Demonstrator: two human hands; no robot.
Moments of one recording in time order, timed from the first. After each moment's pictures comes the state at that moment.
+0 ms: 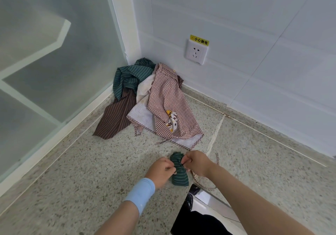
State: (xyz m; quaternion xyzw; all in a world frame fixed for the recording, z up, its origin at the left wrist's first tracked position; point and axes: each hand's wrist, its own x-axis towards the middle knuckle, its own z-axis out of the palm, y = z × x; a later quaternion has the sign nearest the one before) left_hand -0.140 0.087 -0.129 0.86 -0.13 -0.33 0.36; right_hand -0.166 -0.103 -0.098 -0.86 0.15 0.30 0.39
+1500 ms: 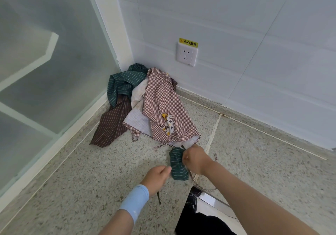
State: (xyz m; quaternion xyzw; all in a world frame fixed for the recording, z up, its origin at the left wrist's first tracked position) left_hand -0.141 0.095 -0.108 0.80 -0.04 -0.41 0.44; right_hand -0.152 -0.114 -0.108 -0.96 0.03 0.21 0.20
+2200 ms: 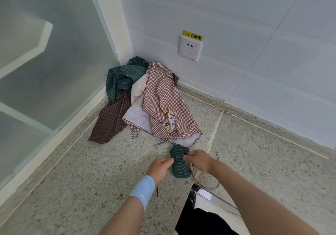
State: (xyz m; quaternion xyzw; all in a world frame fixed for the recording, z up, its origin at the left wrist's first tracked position) left_hand -0.124 0.074 -0.128 0.75 0.07 -0.41 0.51; right_hand -0.158 -0.122 -0.111 -0.82 0.20 0.32 0.43
